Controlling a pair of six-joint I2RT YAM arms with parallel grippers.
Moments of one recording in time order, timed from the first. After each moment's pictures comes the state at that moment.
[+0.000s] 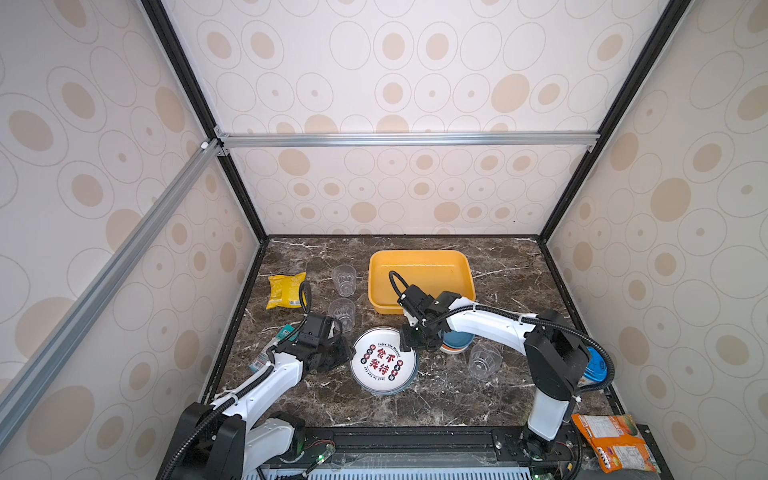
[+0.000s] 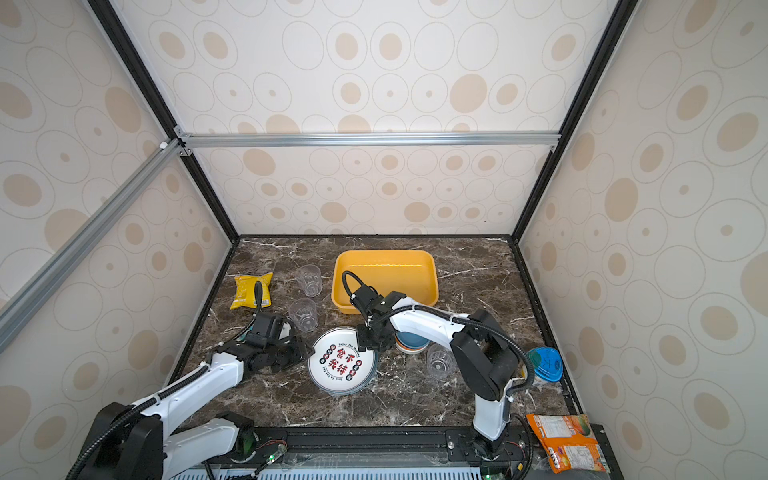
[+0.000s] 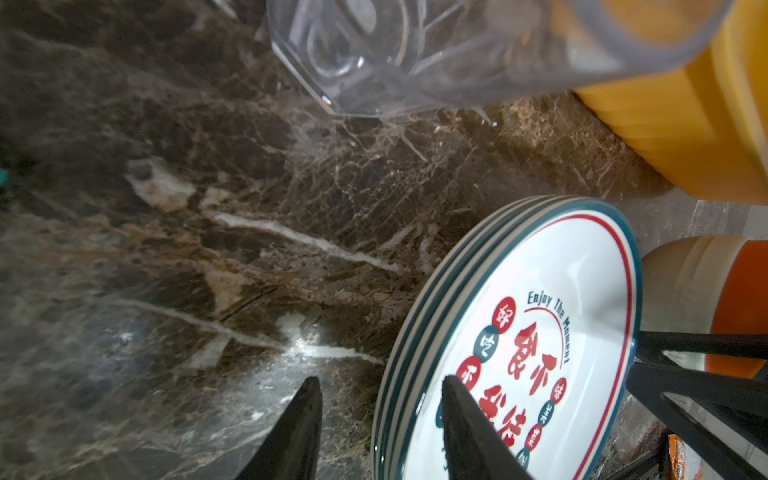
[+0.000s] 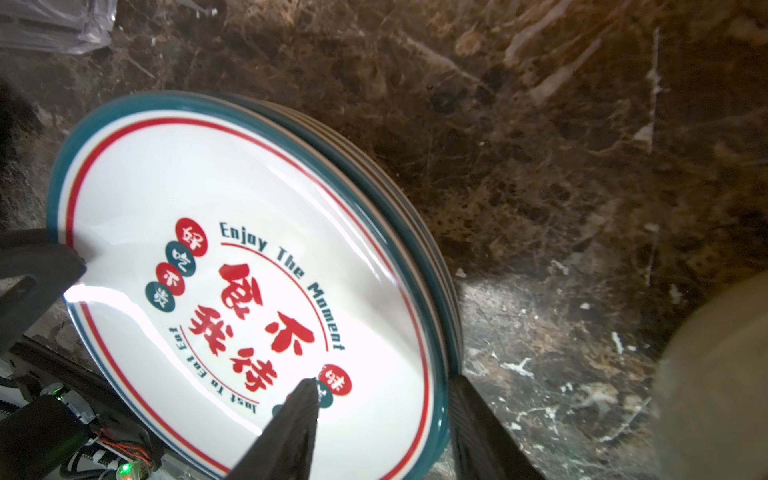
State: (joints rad) left arm -0.32 1.12 0.49 -0.41 0.26 -0.73; right arm 0.83 1.83 1.31 -0.78 -0.18 0.66
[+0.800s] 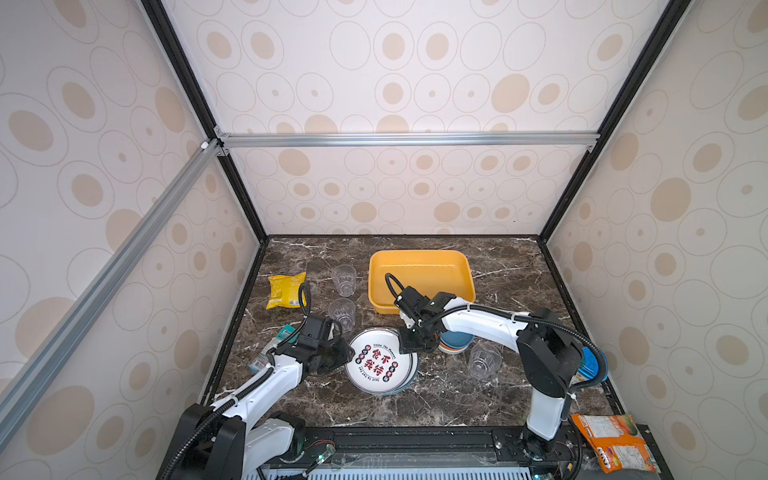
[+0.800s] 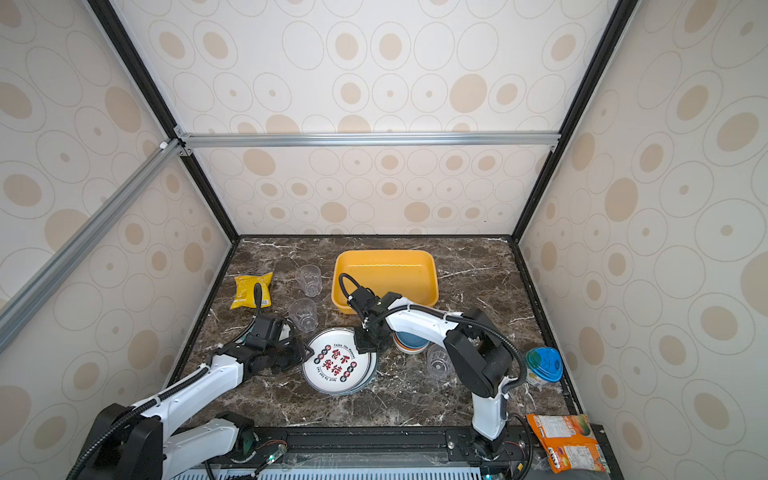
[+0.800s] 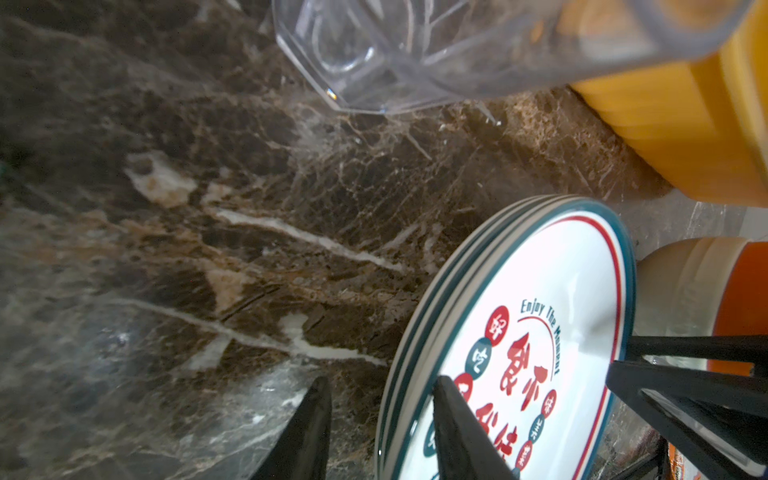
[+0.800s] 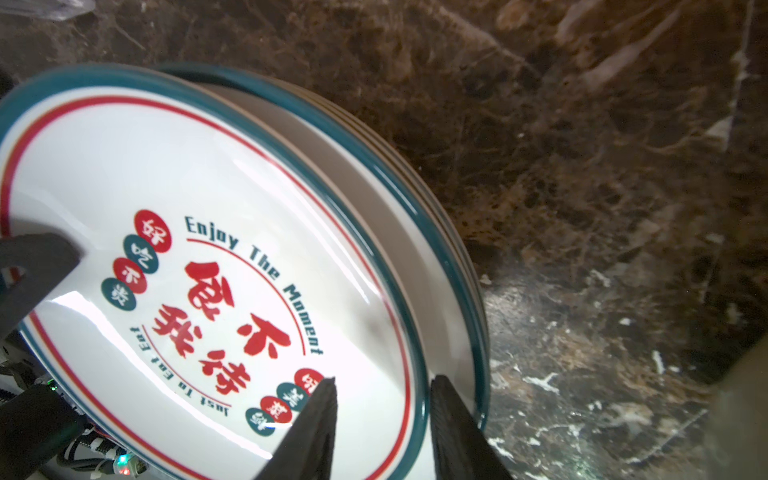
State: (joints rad) left arm -0.32 1.11 0.47 -0.39 0.26 -0.74; right arm 0.84 1.86 1.33 -0.79 -0.21 0.64
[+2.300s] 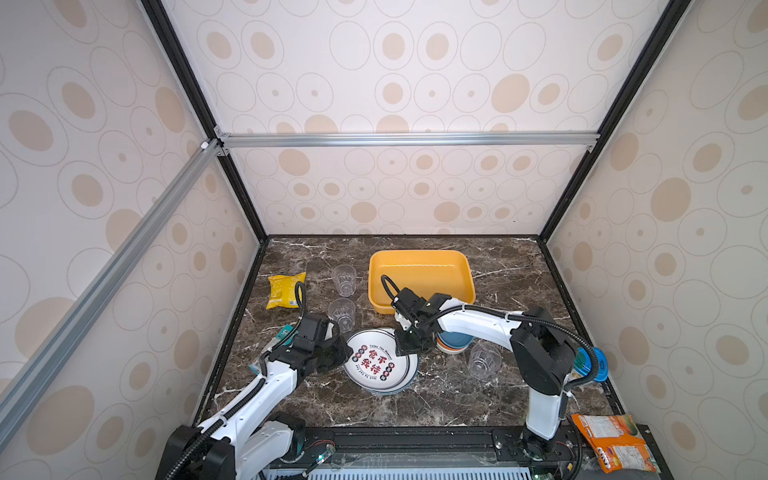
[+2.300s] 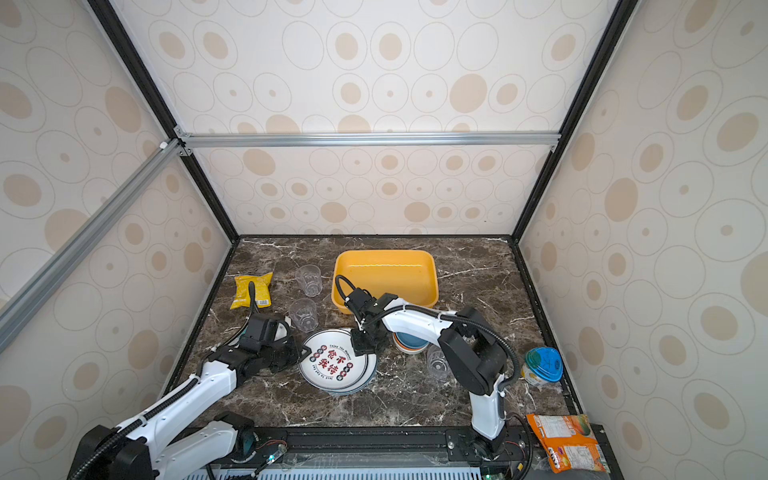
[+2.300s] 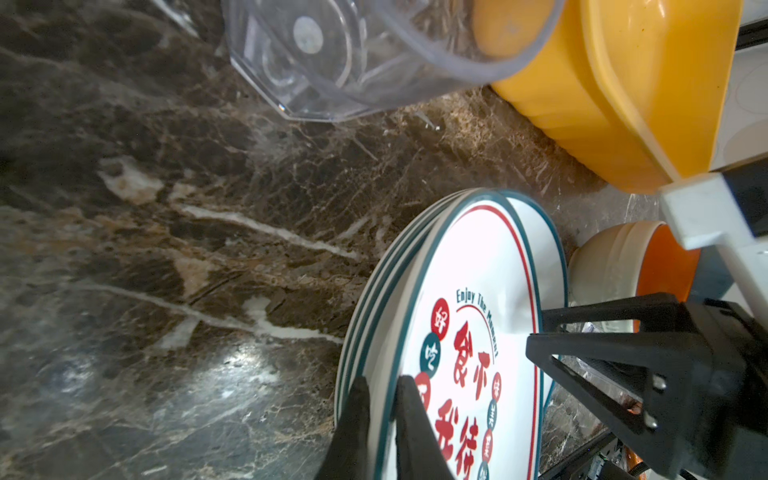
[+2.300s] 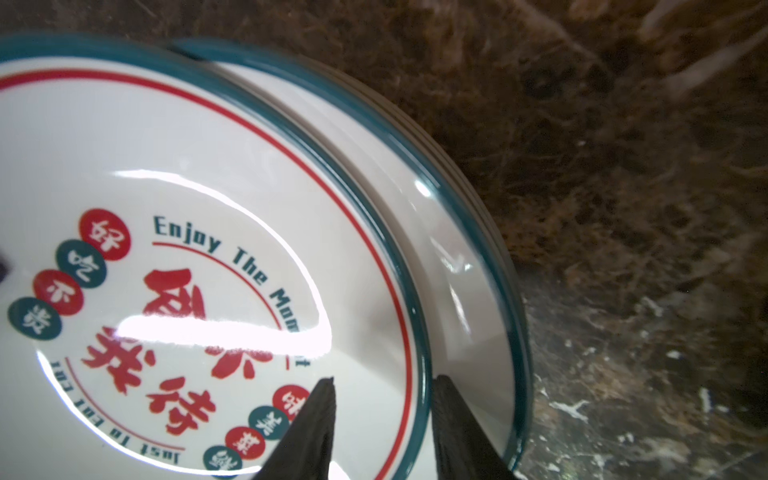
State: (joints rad) left arm -0.32 1.01 0.48 -0.43 0.29 -0.73; right arm 0.85 1.90 1.34 -0.77 -0.24 0.60
